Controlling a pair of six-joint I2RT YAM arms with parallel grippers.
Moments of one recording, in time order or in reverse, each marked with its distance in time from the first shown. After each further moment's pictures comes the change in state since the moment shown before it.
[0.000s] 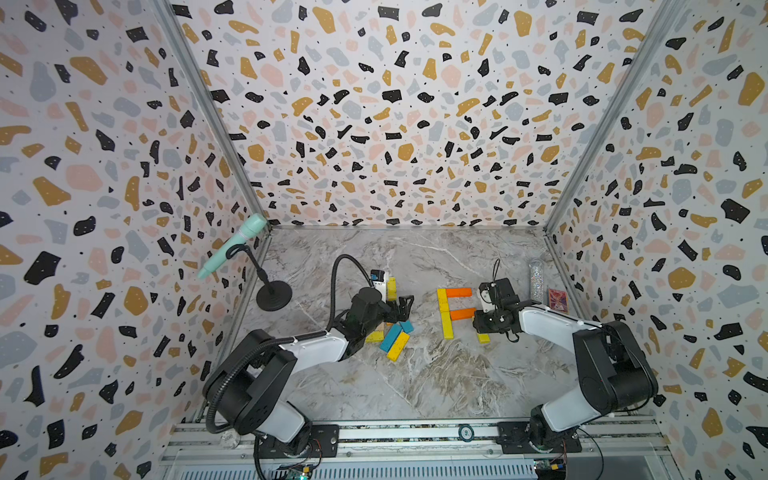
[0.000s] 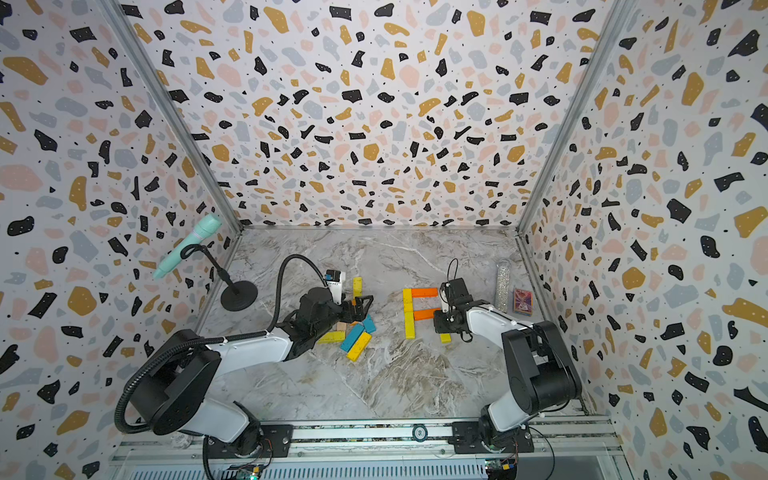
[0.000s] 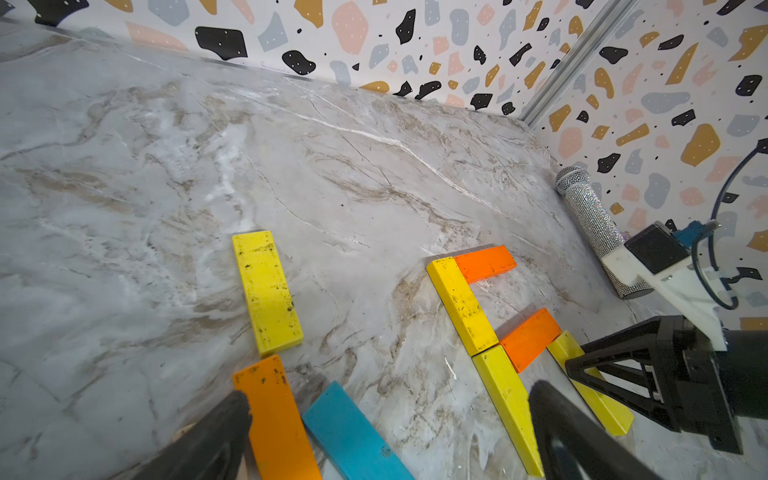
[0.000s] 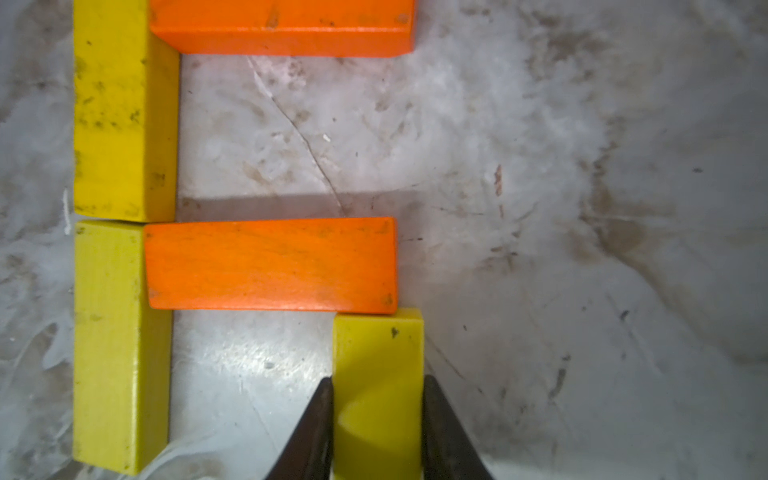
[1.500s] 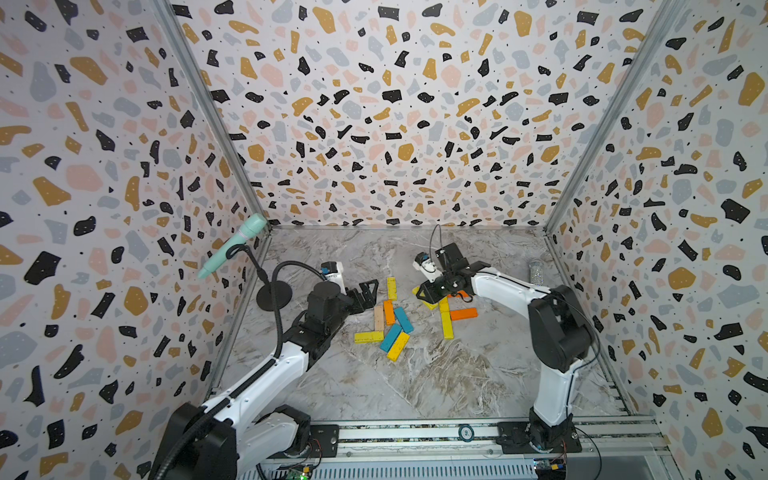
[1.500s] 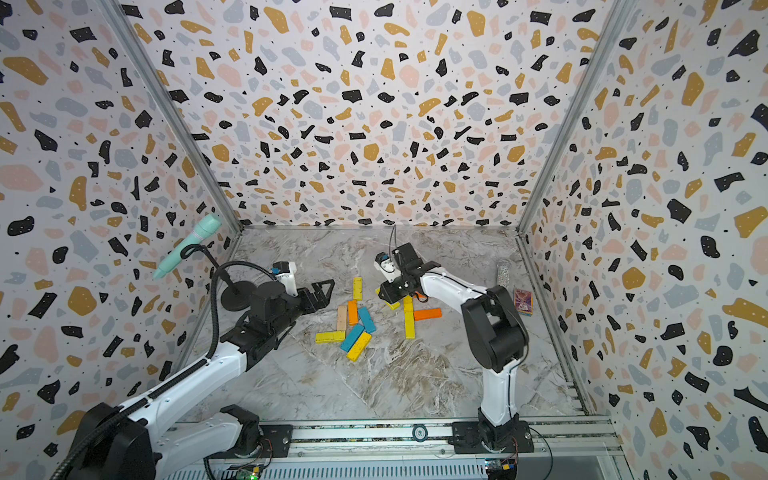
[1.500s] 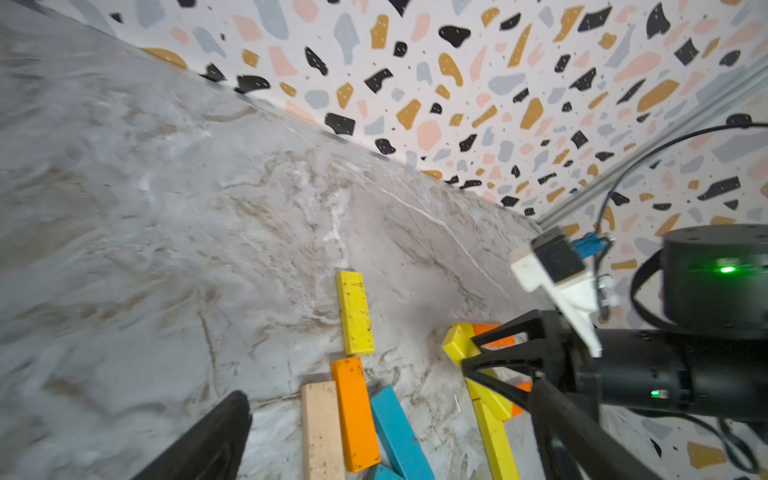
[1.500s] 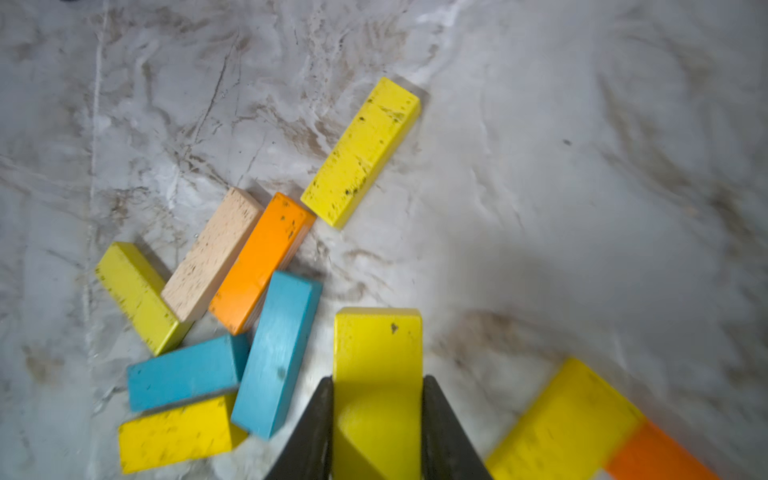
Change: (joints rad) left arm 0.199 -0.381 -0.023 -0.317 0.050 -0.146; right arm 0.223 0.292 0.557 -0.093 -0.253 -0.214
